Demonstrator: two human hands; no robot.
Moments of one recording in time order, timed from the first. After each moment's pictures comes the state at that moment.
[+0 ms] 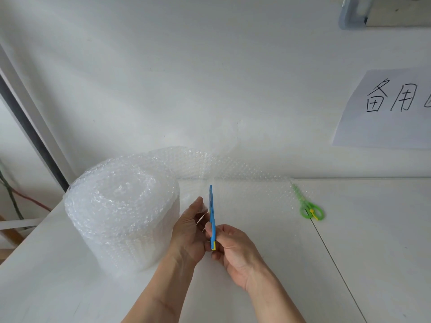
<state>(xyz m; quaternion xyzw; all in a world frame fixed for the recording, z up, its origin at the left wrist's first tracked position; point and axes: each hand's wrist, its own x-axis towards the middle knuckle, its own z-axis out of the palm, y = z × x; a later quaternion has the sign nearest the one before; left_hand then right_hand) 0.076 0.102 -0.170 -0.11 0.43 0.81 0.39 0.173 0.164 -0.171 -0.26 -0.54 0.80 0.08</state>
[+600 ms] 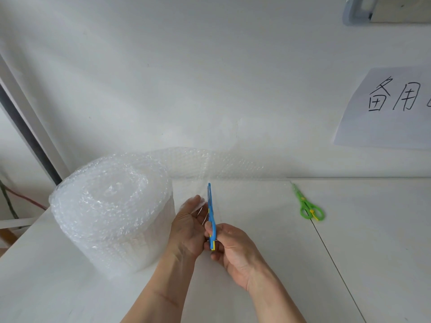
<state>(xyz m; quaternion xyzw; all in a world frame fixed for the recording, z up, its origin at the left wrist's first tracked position) 0.060 0.112 -0.177 -0.11 0.36 0.84 0.39 0.172 0.171 -0.169 -0.25 -0.53 0.81 0.07</state>
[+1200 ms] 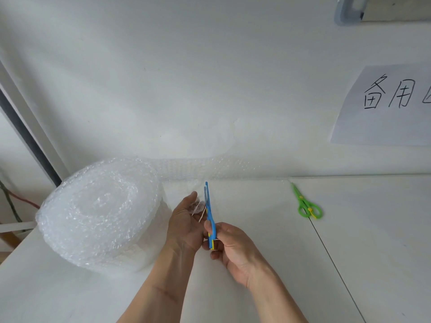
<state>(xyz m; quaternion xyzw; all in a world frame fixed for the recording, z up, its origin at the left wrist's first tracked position) 0.066 0.113 -0.157 -0.13 0.37 0.85 0.35 0.175 0.172 -0.164 -0.23 -0.55 0.80 0.05</state>
